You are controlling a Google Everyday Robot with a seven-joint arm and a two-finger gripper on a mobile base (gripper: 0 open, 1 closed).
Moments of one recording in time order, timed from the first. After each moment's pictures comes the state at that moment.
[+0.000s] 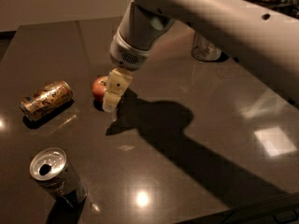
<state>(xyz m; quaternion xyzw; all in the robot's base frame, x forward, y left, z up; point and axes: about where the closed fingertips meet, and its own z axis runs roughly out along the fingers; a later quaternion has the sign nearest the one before) 0.543 0.078 0.894 -0.68 0.69 0.14 0.21</state>
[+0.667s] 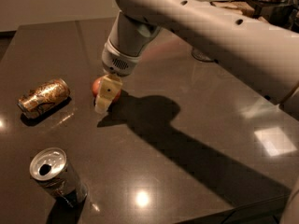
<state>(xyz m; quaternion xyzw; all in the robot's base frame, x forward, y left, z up) 0.546 0.102 0.869 -0.68 0.70 0.16 0.18</state>
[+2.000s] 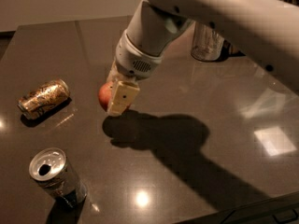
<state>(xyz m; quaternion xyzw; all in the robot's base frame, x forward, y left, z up) 0.486 0.067 0.906 -0.72 0.64 0.17 0.20</state>
